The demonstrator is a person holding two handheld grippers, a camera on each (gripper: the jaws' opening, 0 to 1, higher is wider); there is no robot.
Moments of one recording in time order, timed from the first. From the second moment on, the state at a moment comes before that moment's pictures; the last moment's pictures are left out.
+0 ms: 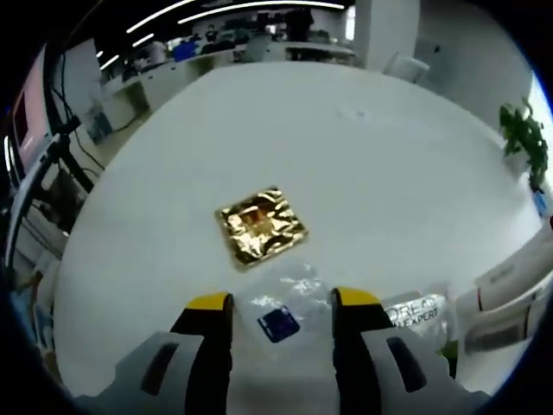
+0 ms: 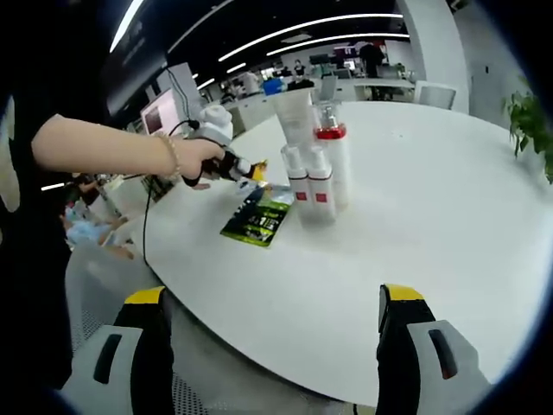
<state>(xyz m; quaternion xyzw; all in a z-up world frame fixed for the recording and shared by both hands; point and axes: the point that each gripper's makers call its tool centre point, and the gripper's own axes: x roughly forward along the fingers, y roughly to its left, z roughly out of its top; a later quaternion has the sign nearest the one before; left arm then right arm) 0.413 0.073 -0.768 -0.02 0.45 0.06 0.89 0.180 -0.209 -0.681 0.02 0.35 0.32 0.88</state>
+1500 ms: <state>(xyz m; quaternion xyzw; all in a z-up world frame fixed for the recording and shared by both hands) 0.391 0.051 -0.756 0.20 0.42 -0.34 0.82 0.178 -0.208 -0.685 0.01 0.35 0.32 0.88</state>
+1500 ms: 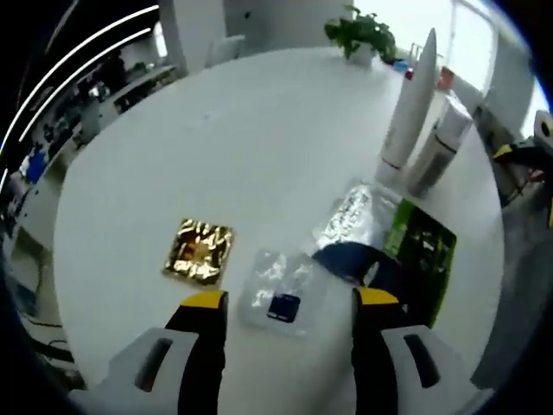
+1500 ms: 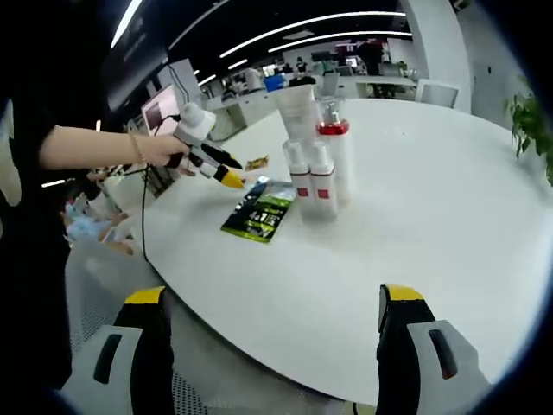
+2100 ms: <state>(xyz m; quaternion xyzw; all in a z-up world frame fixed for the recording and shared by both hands) 0.390 0.051 -0.768 0.23 0.43 -0.39 0.78 0.177 -0.208 -0.691 0.01 0.37 0.32 0.87</state>
